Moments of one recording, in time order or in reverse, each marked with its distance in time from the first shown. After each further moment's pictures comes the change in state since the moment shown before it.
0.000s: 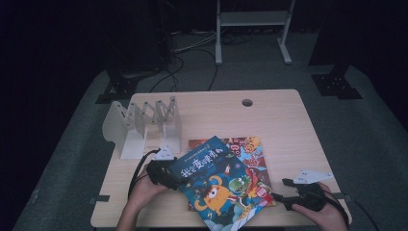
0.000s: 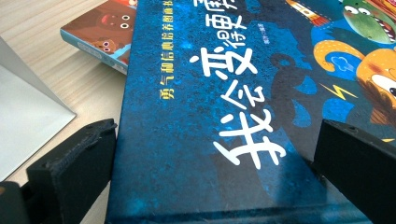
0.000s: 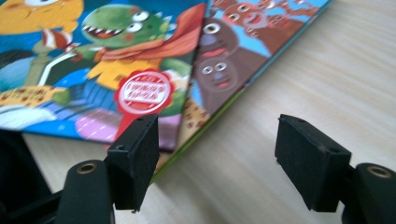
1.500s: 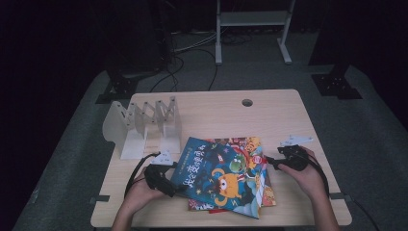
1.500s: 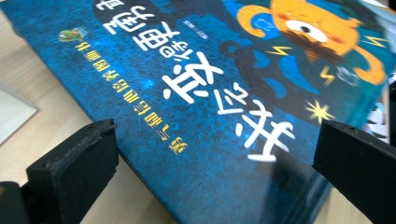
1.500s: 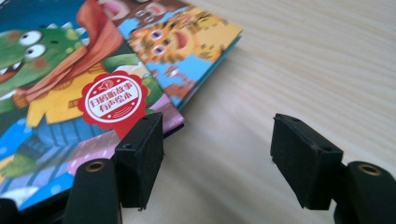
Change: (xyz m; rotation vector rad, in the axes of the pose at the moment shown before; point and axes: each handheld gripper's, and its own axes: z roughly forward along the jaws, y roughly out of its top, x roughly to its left) left arm -0.014 -0.001 -0.013 0.034 -0.095 0.039; right arm -0.074 0.063 0.059 0.026 -0.189 0.050
